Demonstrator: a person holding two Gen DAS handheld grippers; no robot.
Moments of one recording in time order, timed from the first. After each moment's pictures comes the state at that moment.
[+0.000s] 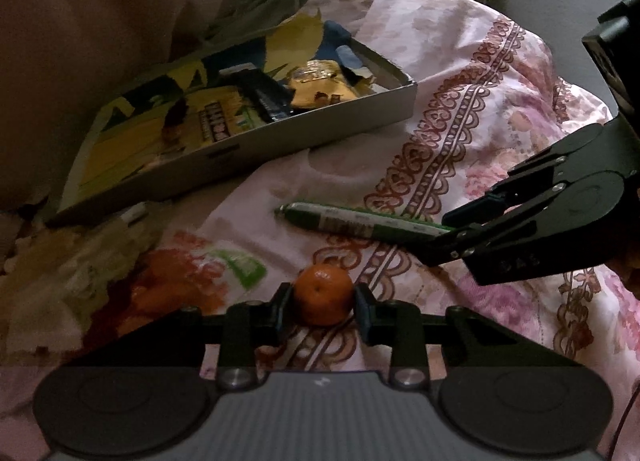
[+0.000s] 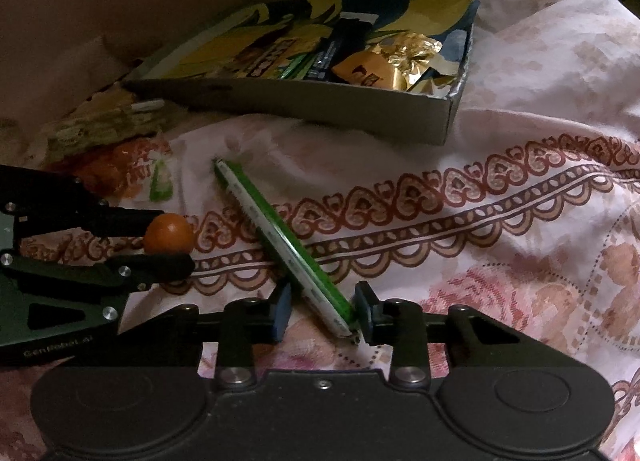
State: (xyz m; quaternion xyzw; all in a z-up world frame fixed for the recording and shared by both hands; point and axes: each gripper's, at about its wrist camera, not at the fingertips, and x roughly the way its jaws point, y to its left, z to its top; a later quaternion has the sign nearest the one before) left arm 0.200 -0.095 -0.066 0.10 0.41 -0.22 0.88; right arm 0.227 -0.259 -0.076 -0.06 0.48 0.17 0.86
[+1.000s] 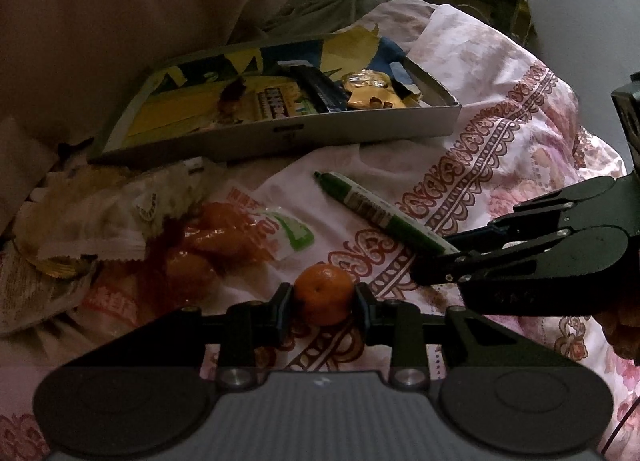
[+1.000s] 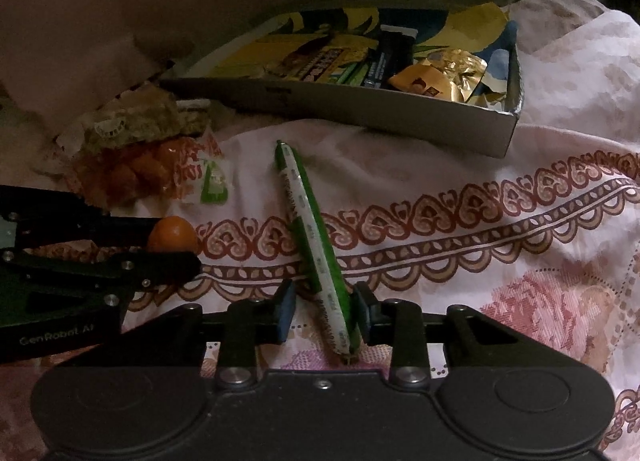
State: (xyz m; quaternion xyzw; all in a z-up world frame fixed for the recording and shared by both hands) left arm 0.186 -0.057 -0.071 0.02 0.40 -0.18 0.90; right arm 0.210 -0.222 -0.078 -0.07 0.45 0.18 0.87
